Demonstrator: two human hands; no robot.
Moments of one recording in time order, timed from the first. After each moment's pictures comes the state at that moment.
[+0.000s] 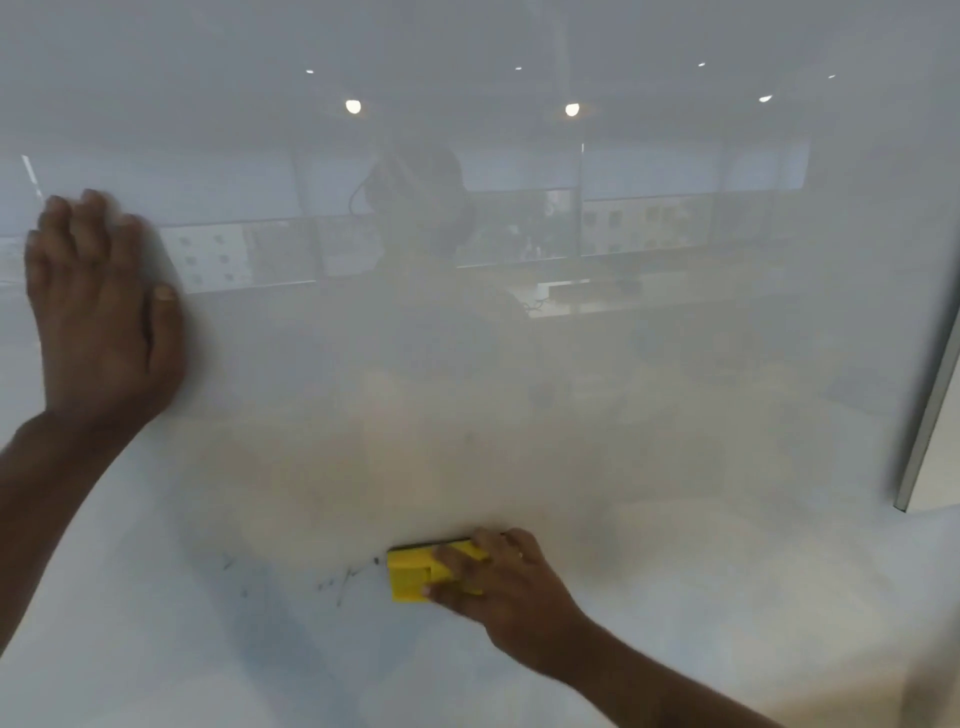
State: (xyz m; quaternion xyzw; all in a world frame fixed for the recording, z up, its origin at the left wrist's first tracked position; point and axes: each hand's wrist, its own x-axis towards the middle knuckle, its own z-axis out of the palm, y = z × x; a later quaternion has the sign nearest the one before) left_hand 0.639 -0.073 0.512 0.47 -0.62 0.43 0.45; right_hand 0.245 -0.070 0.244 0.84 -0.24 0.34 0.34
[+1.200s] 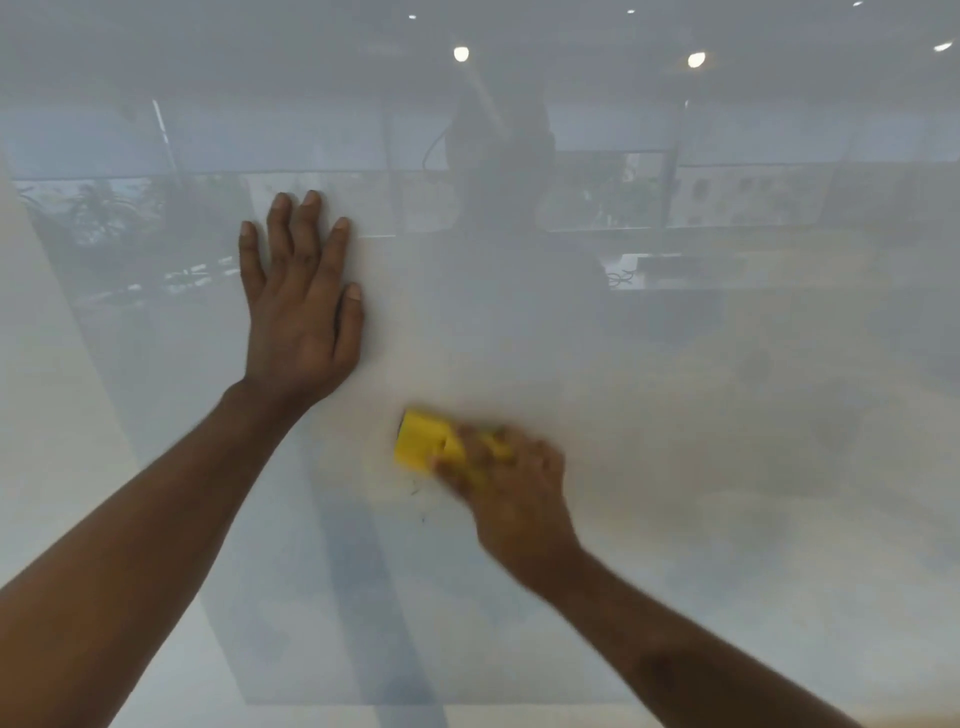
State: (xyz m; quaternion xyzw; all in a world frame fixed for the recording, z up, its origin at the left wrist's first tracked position) left_hand 0.683 -0.041 0.471 0.46 -0.64 0.47 0.40; right_hand 0.434 -0.047 0.299 0.80 -0.29 0.42 0.33
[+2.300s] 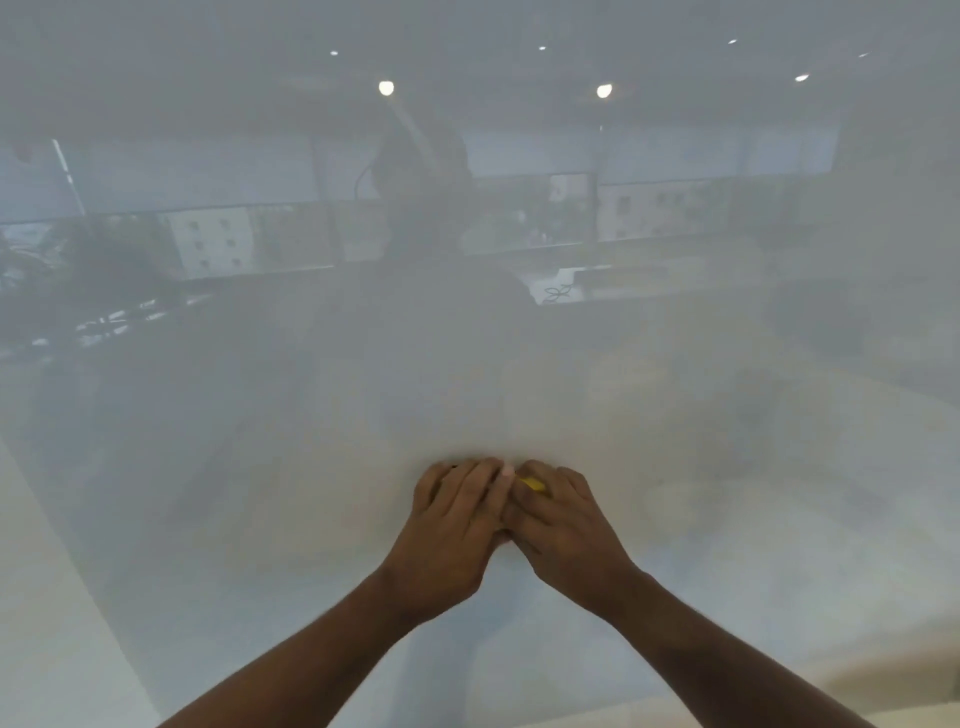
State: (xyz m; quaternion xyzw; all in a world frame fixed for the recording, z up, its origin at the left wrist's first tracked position) left_hand 0.545 -0.032 0.294 0.36 -0.80 0.39 0.29; right_hand 0.346 -0.055 0.287 0.83 -0.30 0.39 0.27
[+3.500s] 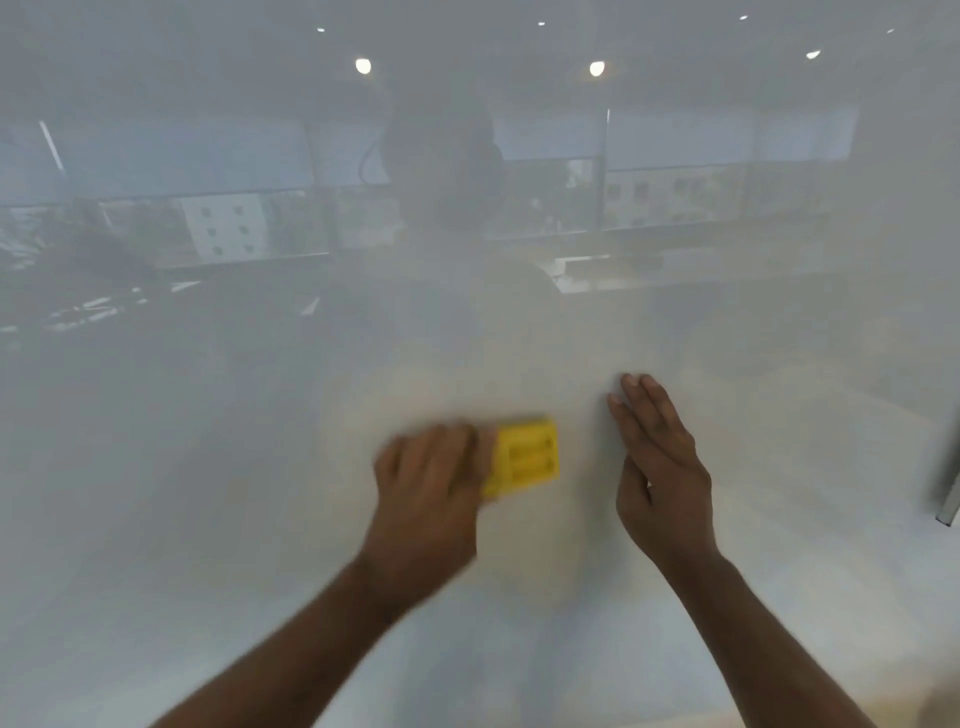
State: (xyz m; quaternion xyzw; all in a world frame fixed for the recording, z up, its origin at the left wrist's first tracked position) left_hand 0.383 -0.074 0.328 0.38 -0.73 0.44 0.37; right_hand 0.127 -0.123 0.319 0.69 -0.38 0.58 0.20
